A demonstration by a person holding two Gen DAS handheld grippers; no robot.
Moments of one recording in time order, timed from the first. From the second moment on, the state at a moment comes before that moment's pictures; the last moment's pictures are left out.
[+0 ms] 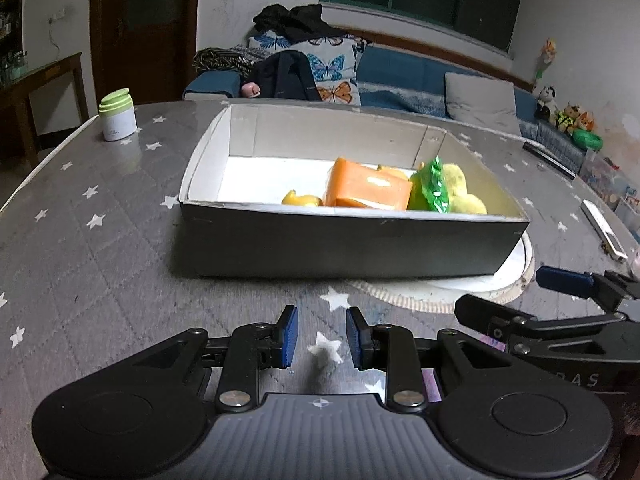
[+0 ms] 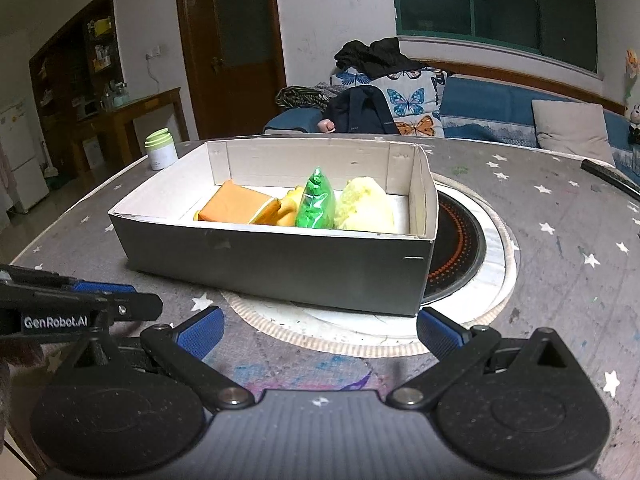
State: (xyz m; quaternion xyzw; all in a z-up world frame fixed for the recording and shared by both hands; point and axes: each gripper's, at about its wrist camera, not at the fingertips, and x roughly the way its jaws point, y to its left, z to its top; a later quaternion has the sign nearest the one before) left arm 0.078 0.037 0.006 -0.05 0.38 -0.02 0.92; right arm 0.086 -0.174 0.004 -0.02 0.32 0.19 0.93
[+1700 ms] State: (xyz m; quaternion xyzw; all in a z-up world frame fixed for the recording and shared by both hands) left arm 0.090 0.031 -0.006 -0.02 0.42 0.02 0.91; right arm 0.085 -0.169 -0.005 -0.03 0.35 0.18 0.92
